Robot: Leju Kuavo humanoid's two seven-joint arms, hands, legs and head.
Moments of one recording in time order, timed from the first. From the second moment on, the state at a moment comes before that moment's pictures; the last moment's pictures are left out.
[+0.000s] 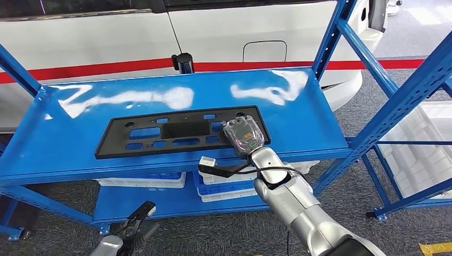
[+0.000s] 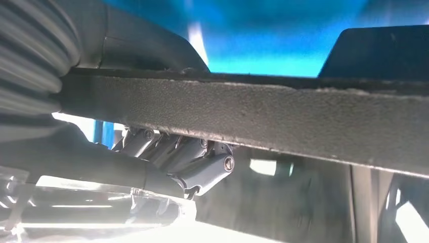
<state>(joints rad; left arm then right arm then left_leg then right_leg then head) -0.40 -0.08 0.57 -0.21 -0.90 -0.37 0.09 -0.67 0.08 0.64 -0.73 1.45 -0.38 -0.05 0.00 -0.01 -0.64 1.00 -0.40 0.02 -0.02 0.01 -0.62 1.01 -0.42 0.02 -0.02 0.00</state>
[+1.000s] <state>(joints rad) -0.38 -0.05 0.58 -0.21 -0.86 -0.34 0.08 -0.61 0.05 0.62 -1.11 1.41 -0.48 -0.16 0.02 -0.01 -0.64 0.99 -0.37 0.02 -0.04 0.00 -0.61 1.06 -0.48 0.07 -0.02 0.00</state>
